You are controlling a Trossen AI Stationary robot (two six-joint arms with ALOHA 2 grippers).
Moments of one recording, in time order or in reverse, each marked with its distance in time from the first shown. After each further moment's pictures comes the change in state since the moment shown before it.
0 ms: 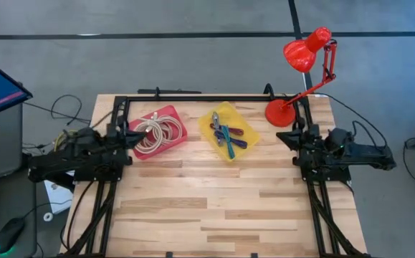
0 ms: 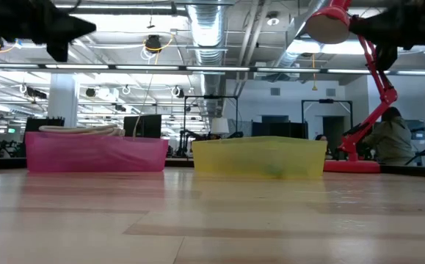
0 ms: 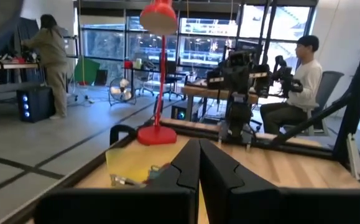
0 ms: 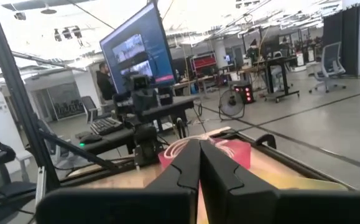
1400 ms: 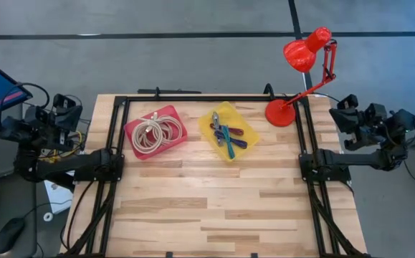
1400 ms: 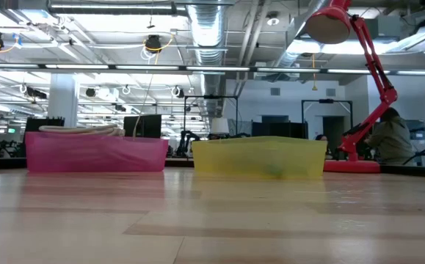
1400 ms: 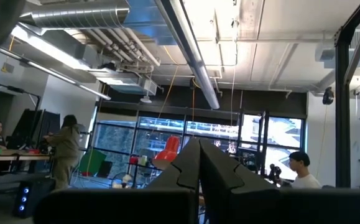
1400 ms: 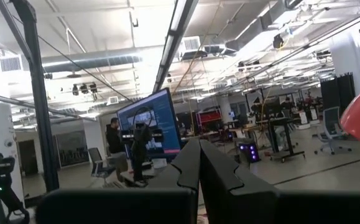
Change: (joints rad) left arm 0.000 0.002 0.578 -0.139 -0.080 -0.013; right arm -0.002 0.001 0.553 -0.320 -0.010 -0.090
